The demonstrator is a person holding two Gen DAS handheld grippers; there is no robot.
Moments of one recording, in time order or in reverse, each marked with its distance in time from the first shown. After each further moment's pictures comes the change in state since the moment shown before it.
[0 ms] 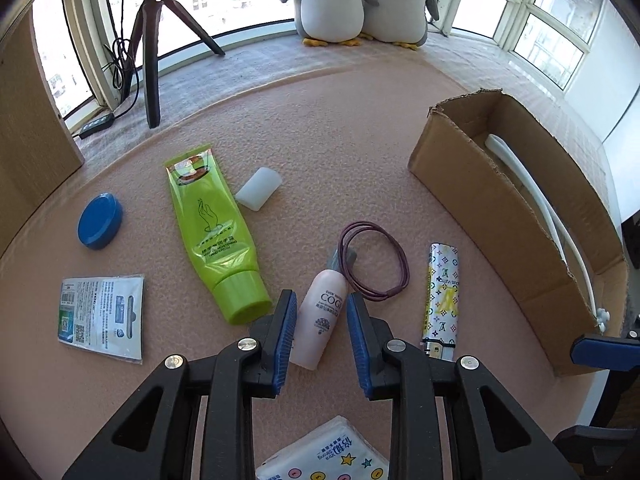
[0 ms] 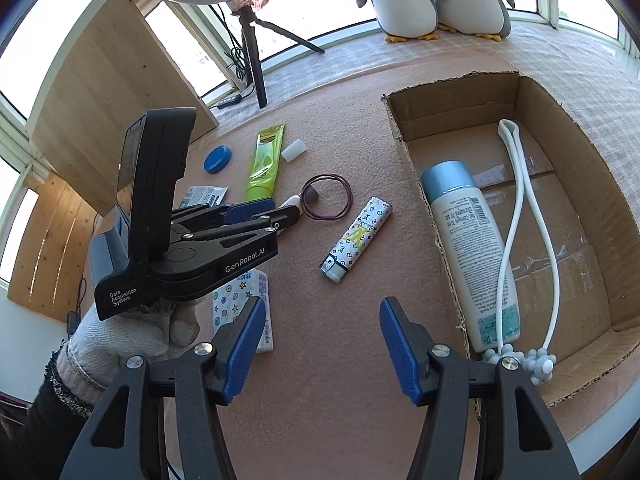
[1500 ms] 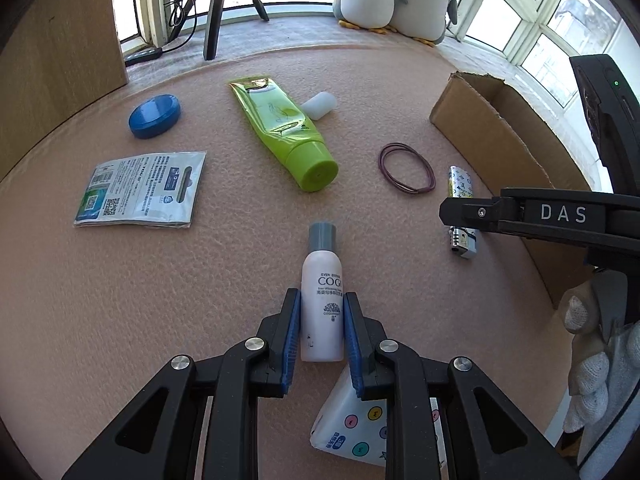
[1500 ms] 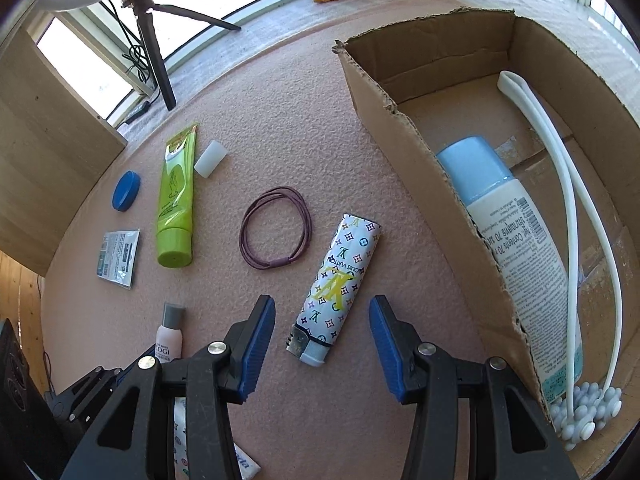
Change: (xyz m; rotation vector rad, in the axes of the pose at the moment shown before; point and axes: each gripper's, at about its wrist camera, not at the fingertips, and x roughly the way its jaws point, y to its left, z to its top) left arm -0.031 0.045 -0.078 -0.117 0.017 -0.057; right arm 0.083 0.000 0.032 0.185 0.026 -0.213
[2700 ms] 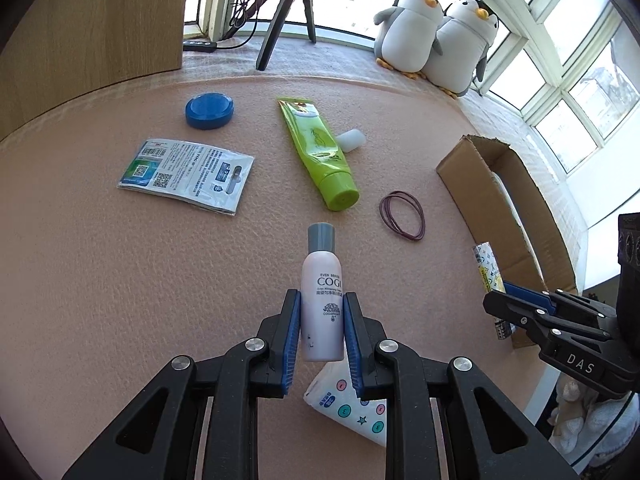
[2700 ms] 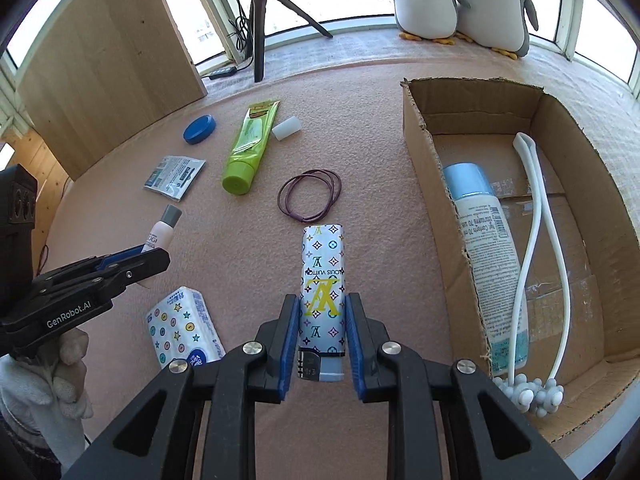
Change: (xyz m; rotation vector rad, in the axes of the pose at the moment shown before) left arm -0.045 0.017 -0.005 -0.201 -0.083 -0.052; right arm -0.065 -0.009 -0.048 -0.320 -0.068 0.096
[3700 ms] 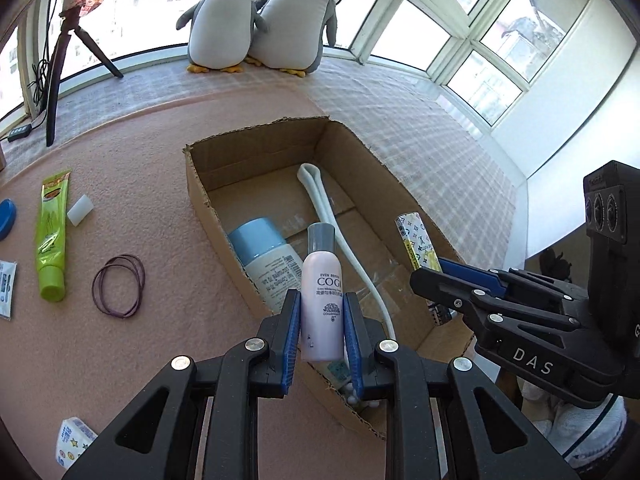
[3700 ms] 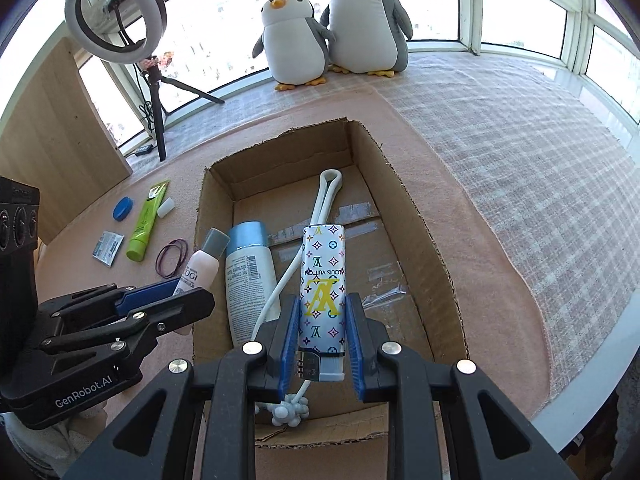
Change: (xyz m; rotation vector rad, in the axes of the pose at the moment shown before) left arm 0.060 -0.230 0.030 0.230 0.031 -0.201; right arm -0.056 -0.147 0.010 0.149 -0.108 -0.115
